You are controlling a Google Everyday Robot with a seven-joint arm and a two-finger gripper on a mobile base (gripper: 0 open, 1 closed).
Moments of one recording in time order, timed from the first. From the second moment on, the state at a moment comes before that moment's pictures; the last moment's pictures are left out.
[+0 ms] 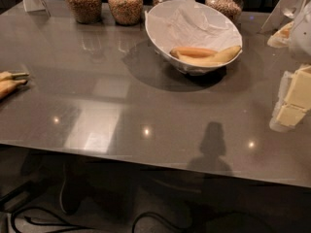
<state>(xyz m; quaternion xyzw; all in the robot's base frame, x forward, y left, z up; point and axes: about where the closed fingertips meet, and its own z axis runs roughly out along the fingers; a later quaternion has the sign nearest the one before) 0.438 -0.217 0.976 -0.60 0.78 -0.03 0.16</state>
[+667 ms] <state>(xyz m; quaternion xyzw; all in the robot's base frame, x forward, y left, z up) 0.446 -0.216 0.977 -0.60 0.78 -0.03 0.18</state>
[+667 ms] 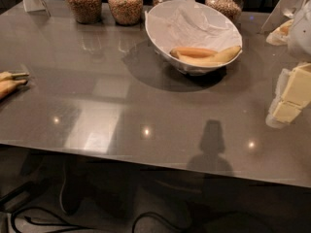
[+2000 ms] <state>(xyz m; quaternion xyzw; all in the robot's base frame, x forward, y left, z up) 0.580 -0.206 0.990 -0.56 0.74 -0.03 0.37</state>
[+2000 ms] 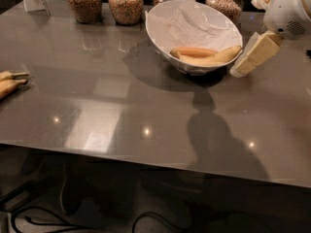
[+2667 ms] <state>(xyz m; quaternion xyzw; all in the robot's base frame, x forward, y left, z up) 0.649 -0.164 0.994 -0.59 0.70 0.00 0.40</state>
